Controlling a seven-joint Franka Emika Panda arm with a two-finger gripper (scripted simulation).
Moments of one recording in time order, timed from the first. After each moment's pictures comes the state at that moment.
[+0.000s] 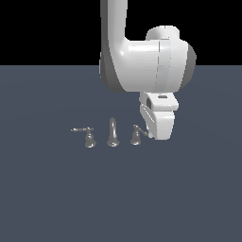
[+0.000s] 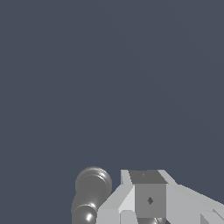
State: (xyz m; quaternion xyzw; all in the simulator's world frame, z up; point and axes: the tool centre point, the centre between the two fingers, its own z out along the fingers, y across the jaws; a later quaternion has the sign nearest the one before) arm -0.046 -0.100 0.076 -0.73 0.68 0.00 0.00
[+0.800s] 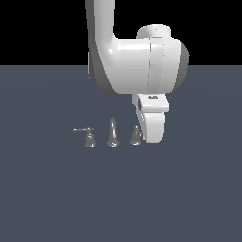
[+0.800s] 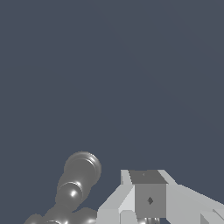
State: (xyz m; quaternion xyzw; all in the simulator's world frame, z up) arm -0.060 -0.079 0.076 -0.71 0.70 0.00 -0.01
